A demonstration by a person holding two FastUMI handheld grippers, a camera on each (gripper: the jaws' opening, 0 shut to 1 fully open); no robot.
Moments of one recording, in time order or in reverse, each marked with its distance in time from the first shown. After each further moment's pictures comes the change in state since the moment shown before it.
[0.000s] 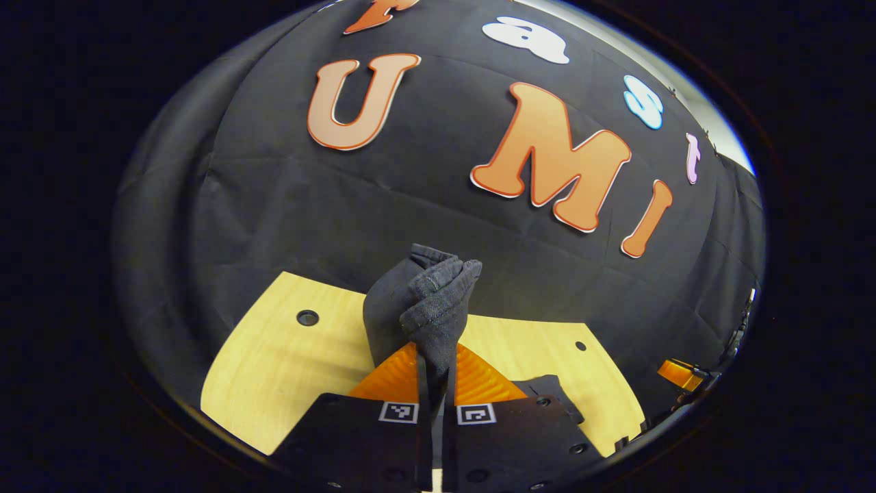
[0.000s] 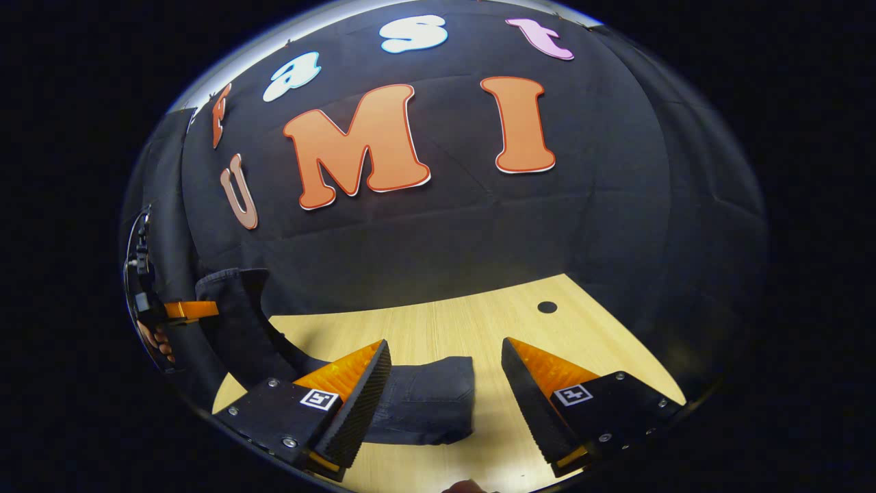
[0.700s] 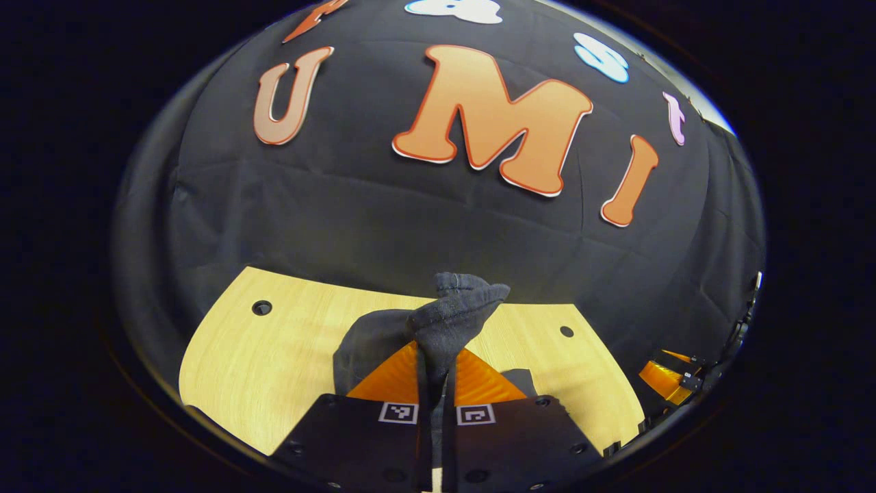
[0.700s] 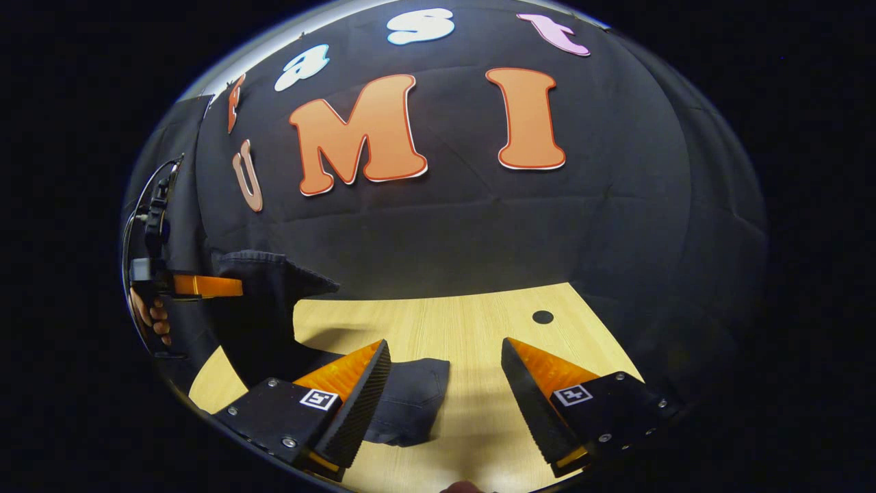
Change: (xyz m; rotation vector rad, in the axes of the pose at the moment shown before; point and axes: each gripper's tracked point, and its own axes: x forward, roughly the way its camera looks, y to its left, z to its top) left arm 0.055 -0.130 -0.038 0.088 0.078 0.011; right arm 0.031 -0.051 -0.010 -0.066 0.027 0.073
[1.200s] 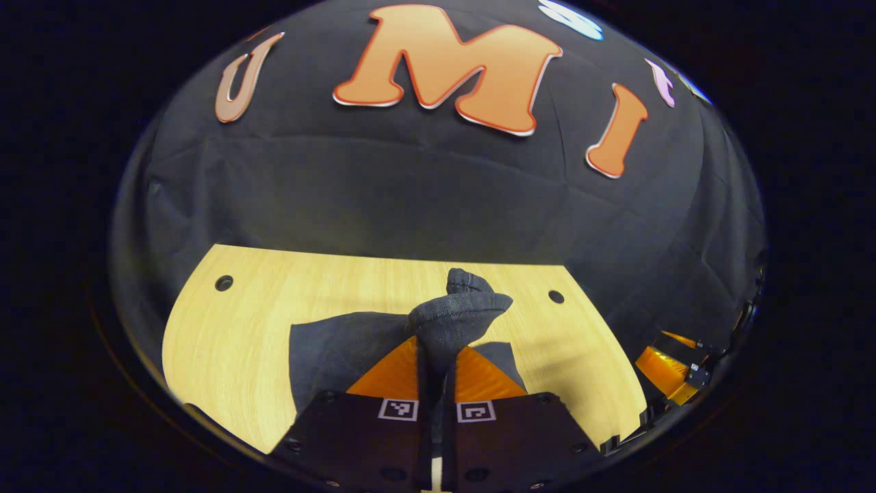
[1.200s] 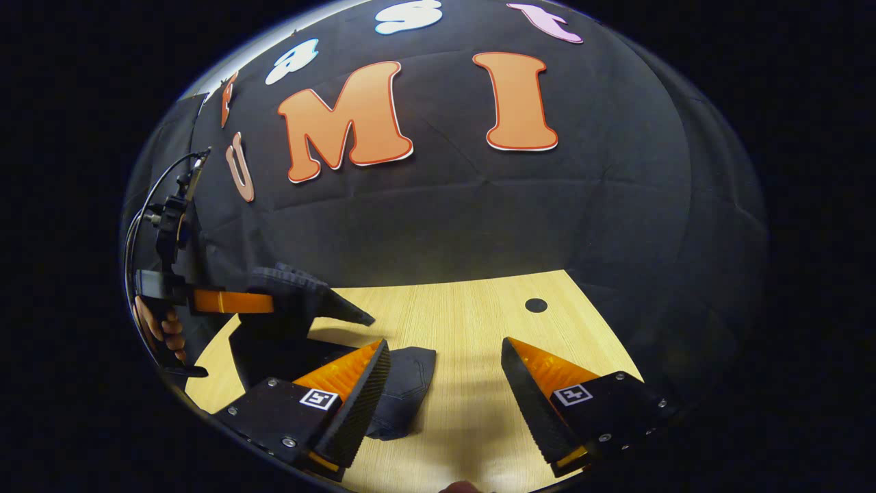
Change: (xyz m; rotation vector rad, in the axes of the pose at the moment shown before) left arm 0.046 -0.076 -0.066 0.057 0.161 -0.042; right arm 0.011 -0.020 -0.018 -0.005 0.048 0.002
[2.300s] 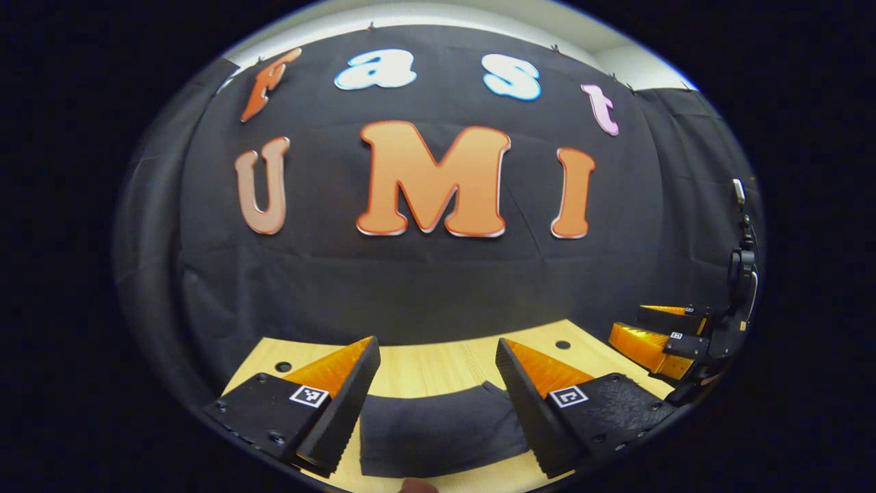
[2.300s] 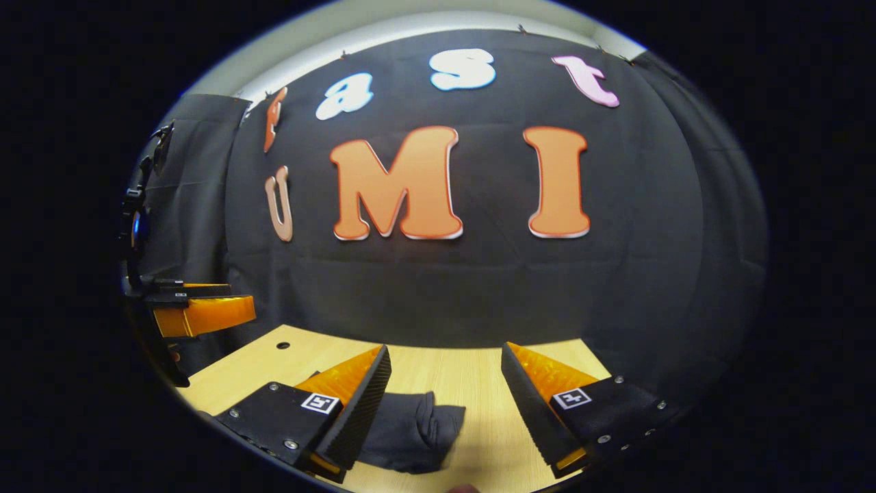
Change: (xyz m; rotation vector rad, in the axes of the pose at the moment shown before) left arm -0.170 0.028 0.069 0.158 -0.490 0.103; right arm -0.043 0.080 0.092 -0.112 -0.342 0.063
